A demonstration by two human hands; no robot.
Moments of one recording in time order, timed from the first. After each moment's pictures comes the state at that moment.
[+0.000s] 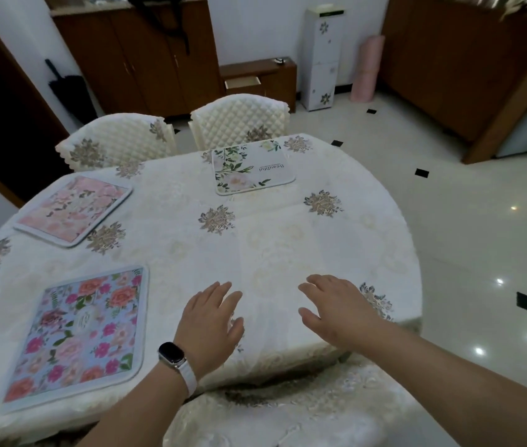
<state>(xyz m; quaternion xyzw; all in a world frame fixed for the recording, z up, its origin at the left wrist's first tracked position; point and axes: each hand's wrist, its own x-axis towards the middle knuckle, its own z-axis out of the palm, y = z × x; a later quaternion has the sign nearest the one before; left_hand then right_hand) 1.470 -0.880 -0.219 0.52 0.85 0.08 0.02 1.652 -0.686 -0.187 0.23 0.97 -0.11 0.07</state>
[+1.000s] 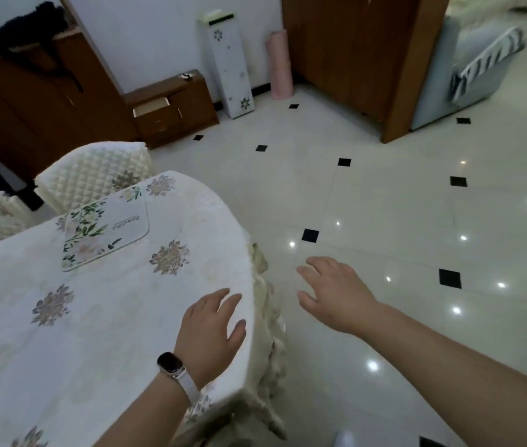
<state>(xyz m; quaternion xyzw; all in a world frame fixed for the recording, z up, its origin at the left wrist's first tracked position) 1.718 -0.487 -0.197 0.57 0.82 0.07 0.03 1.917 -0.312 -0.185 0.33 0.93 -0.17 -0.01</state>
